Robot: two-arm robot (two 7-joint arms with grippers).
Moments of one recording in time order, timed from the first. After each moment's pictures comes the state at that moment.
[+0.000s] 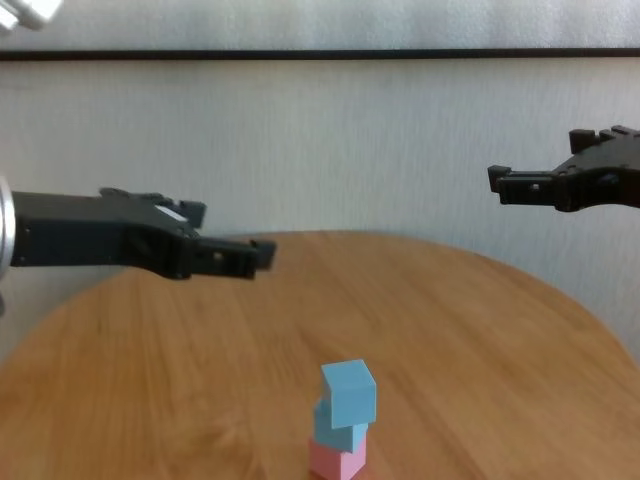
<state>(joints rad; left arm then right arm) -0.27 0.67 0.50 -1.71 -0.52 0.26 -0.39 0.24 0.42 -0.32 -1.64 0.17 0.25 0.19</state>
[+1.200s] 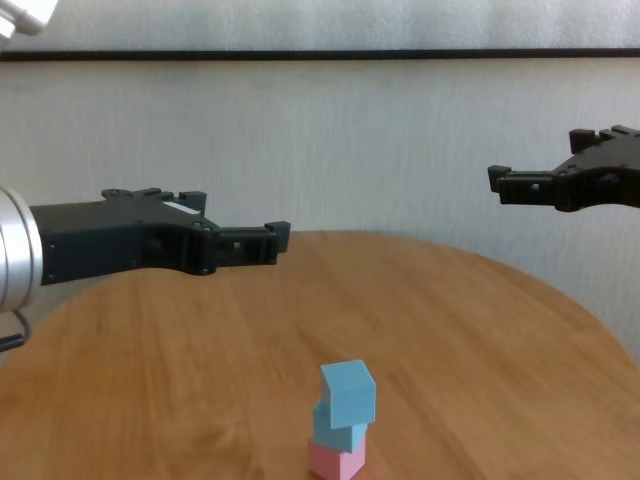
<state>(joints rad) -0.13 0.58 0.43 -1.79 -0.47 0.19 -0.21 0.24 0.42 -0.32 -1.64 0.17 0.25 0.19</state>
